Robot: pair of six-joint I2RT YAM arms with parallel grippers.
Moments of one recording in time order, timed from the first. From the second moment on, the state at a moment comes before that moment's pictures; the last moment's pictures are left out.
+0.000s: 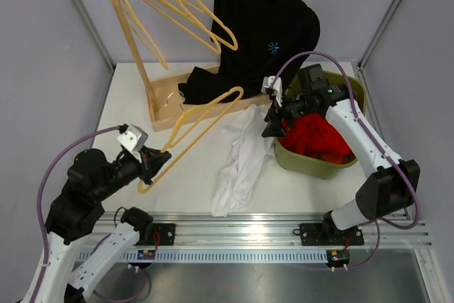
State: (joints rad) left arm -0.46 0.43 1.01 -0.80 0.27 -0.07; right arm 0.33 1.52 1.43 -0.90 -0.87 -0.64
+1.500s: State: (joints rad) left arm -0.46 0.47 0.81 -0.56 0.48 0.19; right arm 0.28 1.55 1.63 -1.35 -1.07 -1.42
